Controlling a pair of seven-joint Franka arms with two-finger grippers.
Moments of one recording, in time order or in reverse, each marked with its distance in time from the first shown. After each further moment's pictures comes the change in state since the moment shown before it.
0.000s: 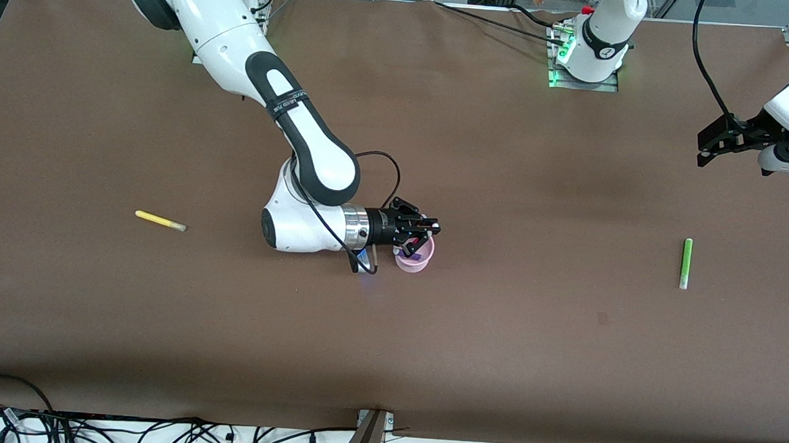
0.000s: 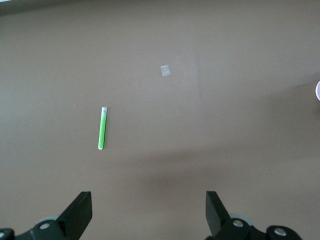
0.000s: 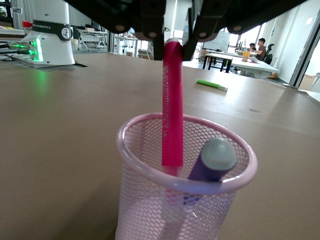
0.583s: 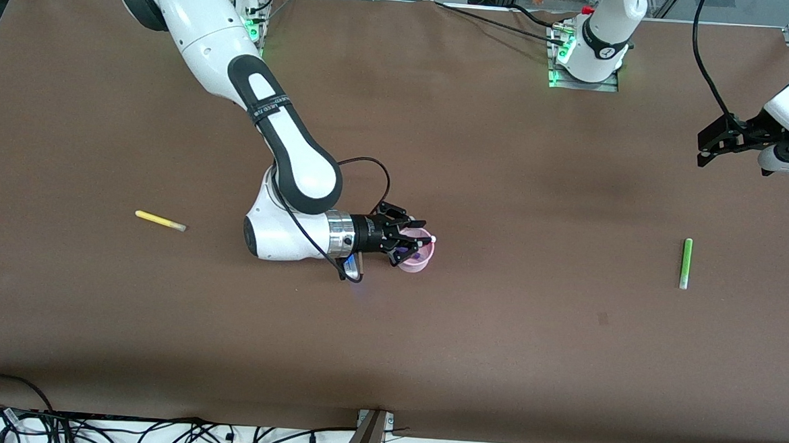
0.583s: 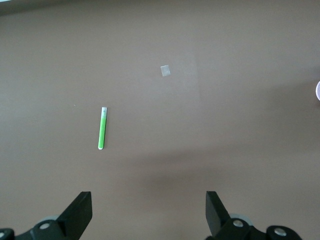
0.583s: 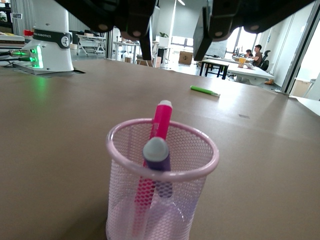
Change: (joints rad) left arm 0.000 0.000 0.000 0.000 0.000 0.000 0.000; right arm -0.045 -0.007 -0.005 0.029 -0.006 -0.064 -0.007
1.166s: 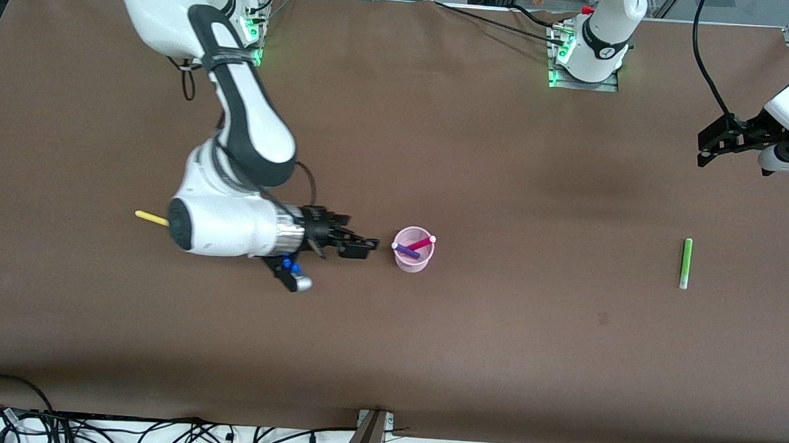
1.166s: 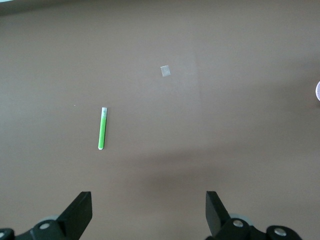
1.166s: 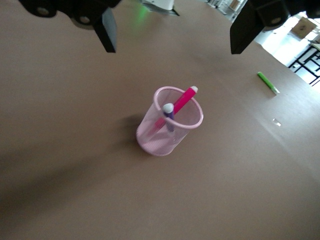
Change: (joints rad) left arm 0.000 0.001 0.000 0.001 0.000 0.000 0.000; right arm -0.018 -0.196 -0.215 -0.036 -0.338 -0.252 -0.425
